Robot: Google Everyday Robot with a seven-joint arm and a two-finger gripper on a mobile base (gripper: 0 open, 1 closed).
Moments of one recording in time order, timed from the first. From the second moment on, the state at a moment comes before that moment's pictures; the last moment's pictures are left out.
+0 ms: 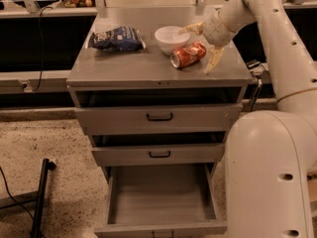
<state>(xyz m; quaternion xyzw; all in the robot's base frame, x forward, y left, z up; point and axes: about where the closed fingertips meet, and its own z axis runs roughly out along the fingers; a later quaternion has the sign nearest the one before) 0.762 -0.139 0.862 -0.88 0.35 -0.04 0.31</state>
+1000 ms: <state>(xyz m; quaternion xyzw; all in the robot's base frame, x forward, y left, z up) 0.759 -0.144 0.888 -0.88 0.34 -0.06 0.34</state>
